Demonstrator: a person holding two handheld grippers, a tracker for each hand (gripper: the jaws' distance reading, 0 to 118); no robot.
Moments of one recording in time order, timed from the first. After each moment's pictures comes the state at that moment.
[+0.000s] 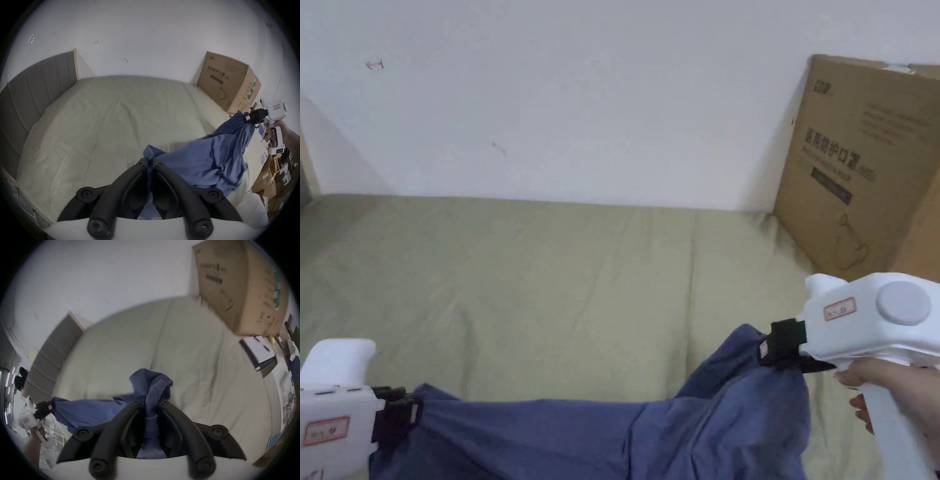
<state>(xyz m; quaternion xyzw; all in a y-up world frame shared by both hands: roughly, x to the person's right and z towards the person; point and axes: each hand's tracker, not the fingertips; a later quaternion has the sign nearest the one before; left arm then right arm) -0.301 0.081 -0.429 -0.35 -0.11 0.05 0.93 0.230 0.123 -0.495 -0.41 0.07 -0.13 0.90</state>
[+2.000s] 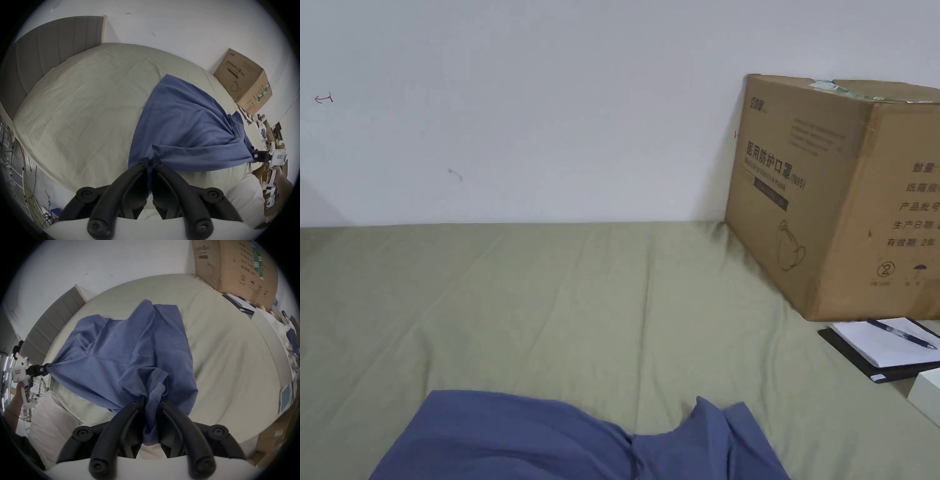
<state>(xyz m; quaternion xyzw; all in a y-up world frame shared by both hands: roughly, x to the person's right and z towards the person) -0.324 0.010 -0.294 -0.46 -0.04 0.13 0.88 0.266 -0.004 -0.284 -0.50 0.08 -0.07 0.86</state>
